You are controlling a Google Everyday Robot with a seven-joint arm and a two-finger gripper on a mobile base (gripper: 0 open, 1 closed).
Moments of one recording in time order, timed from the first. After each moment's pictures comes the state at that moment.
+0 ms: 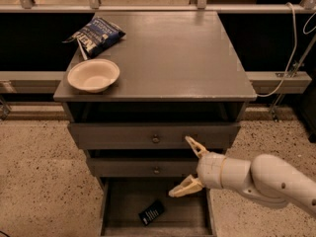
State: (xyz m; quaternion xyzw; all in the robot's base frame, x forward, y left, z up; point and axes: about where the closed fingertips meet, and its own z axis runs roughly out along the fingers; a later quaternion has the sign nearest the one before) arm 0.481 -0.068 0.645 -0.54 0.65 0.19 0.50
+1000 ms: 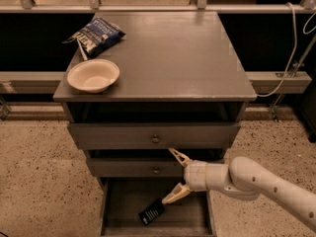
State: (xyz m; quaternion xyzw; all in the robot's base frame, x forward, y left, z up) arm 0.499 -0.036 0.556 -0.59 0.59 0.25 0.50
